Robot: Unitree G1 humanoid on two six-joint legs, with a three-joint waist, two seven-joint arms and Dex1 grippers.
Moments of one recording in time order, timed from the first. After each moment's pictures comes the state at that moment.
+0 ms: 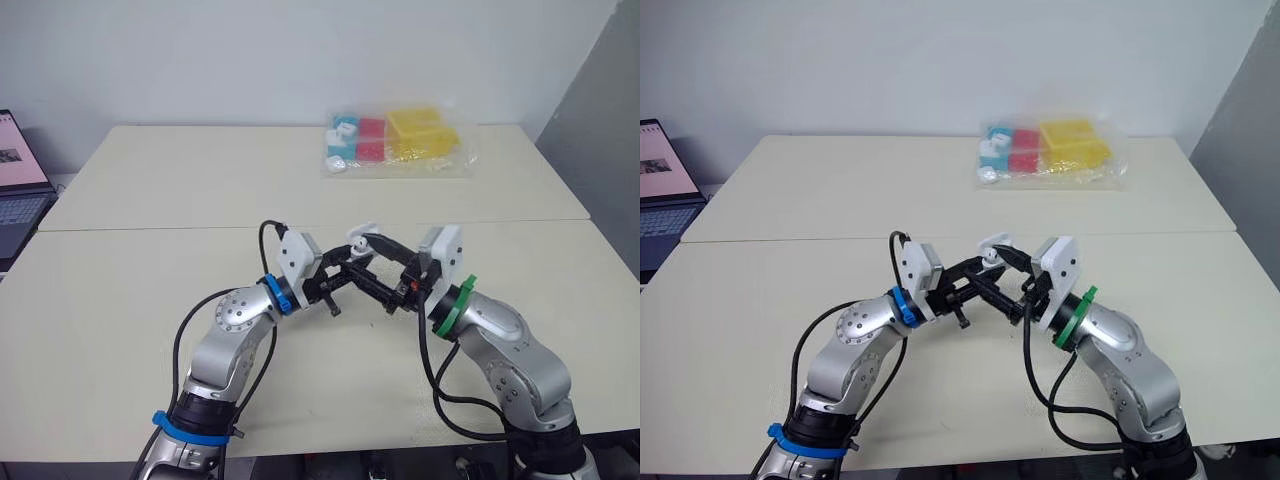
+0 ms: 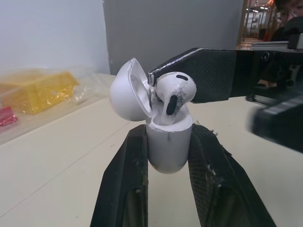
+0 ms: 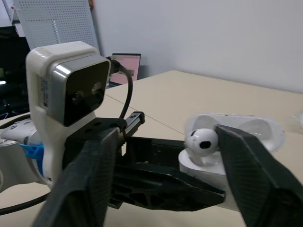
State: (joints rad) left arm -0.31 0.27 -0.15 -0.19 -0.33 0.19 -0.74; right arm -0.23 -0.28 0.14 -0.57 0.44 0.53 0.52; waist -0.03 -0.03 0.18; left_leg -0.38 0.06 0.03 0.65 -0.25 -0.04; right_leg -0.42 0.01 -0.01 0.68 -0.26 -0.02
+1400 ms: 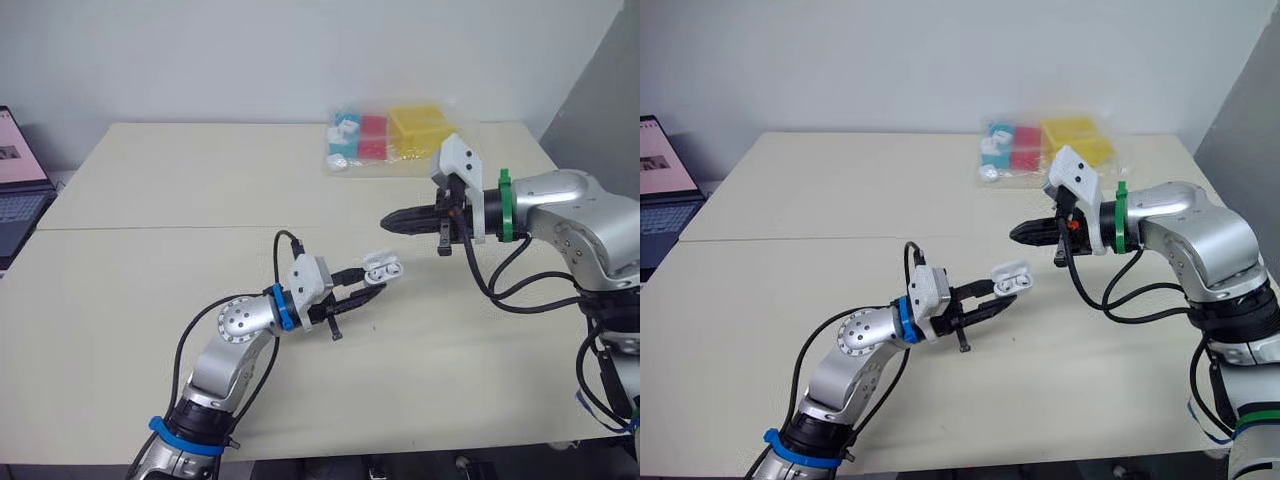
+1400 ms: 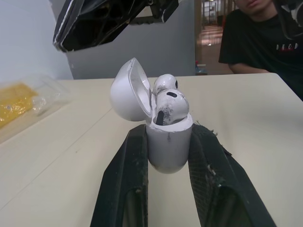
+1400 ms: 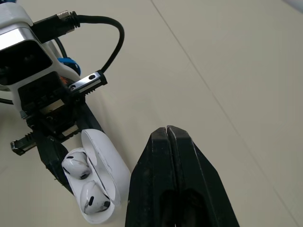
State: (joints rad) left arm -0.27 0.31 -0.22 -0.19 -0.29 0.05 -0.88; right arm -0.89 -0.77 0.23 -0.16 0.55 0.86 1.05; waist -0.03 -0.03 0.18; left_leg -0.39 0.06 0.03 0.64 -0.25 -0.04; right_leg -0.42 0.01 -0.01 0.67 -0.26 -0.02
